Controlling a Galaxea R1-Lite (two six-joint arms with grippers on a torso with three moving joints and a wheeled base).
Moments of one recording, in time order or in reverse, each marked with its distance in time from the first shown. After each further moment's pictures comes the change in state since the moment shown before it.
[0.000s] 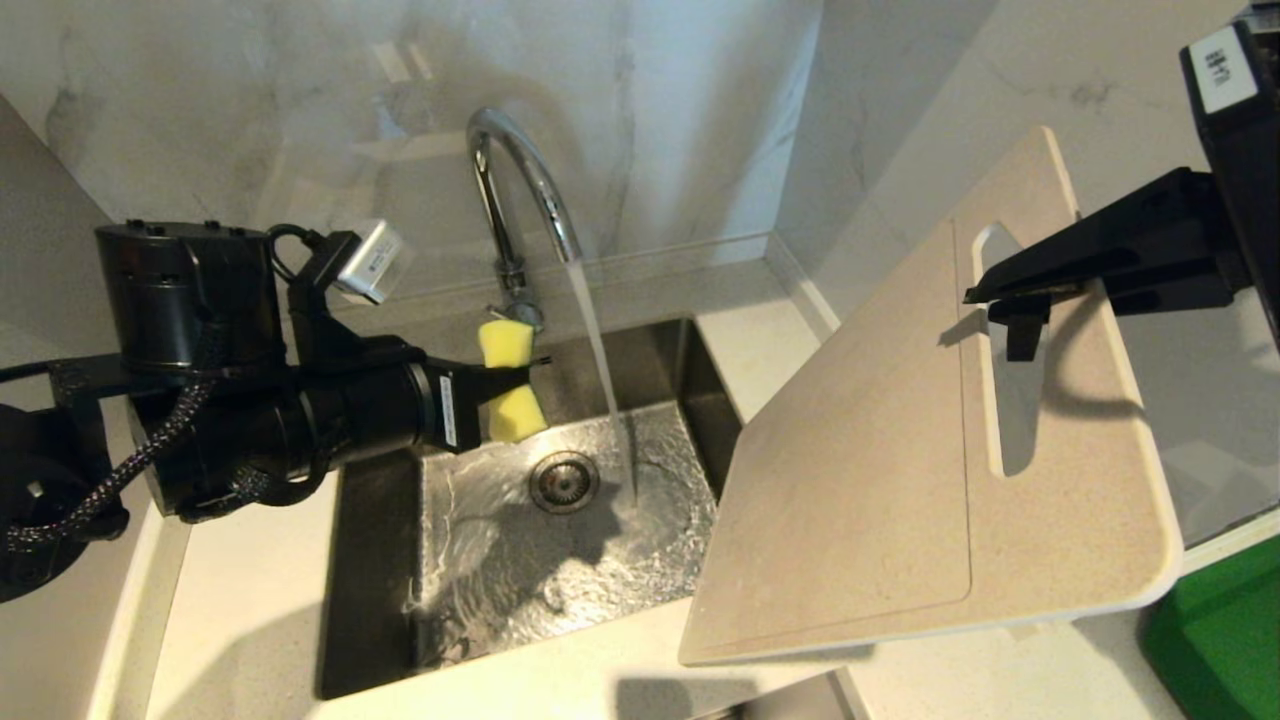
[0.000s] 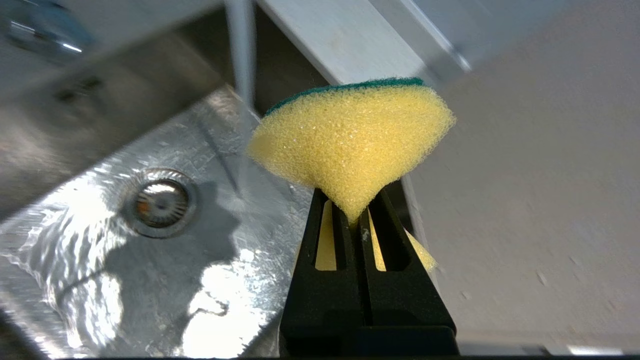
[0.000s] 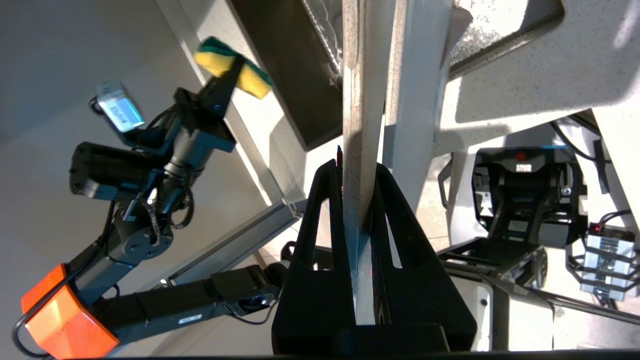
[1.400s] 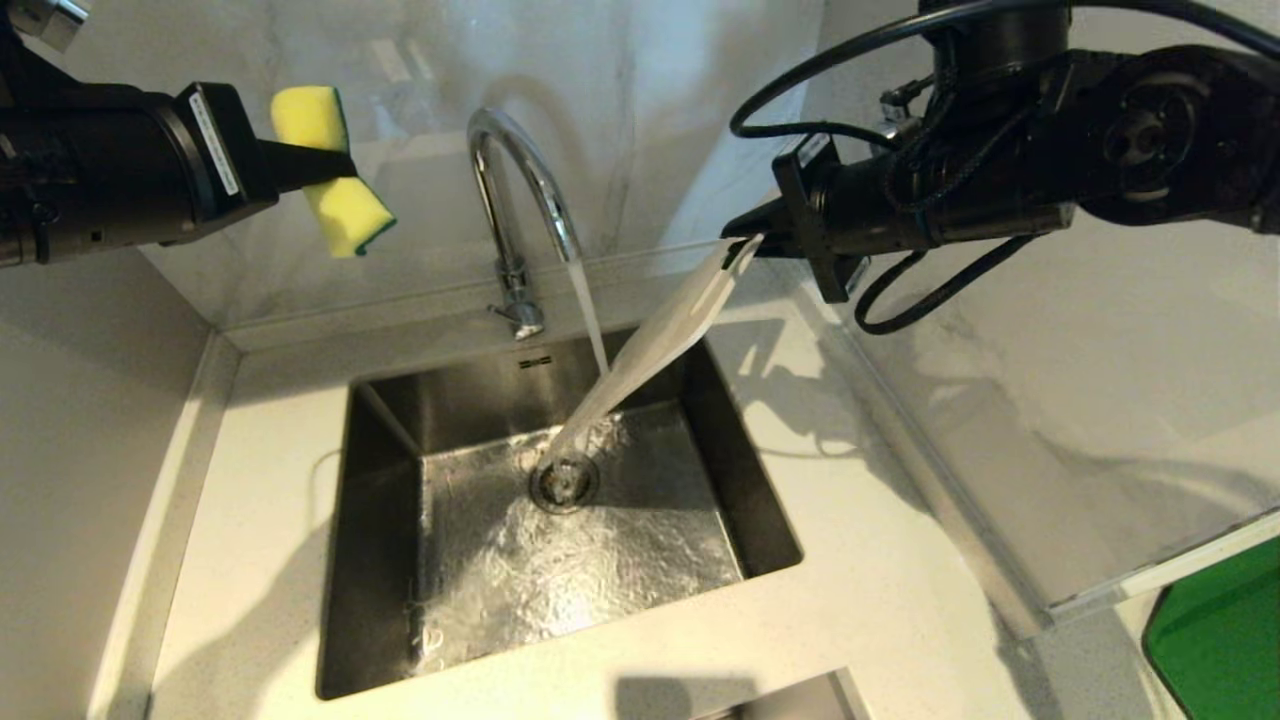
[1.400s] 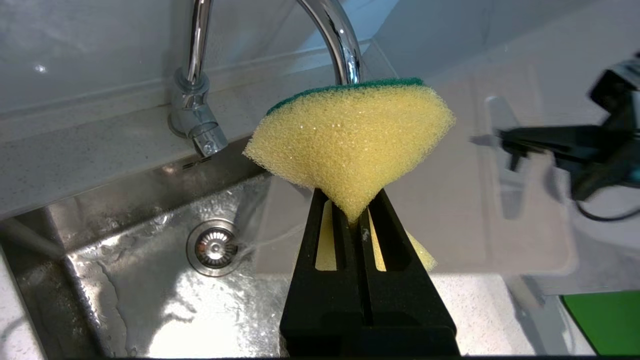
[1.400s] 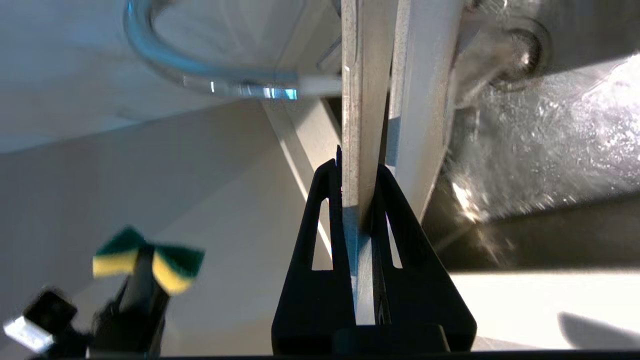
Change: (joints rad) left arm 0.160 -0.159 -0.390 0.407 0.041 -0.121; right arm 0.001 0.449 -0.001 -0.738 0.082 0.253
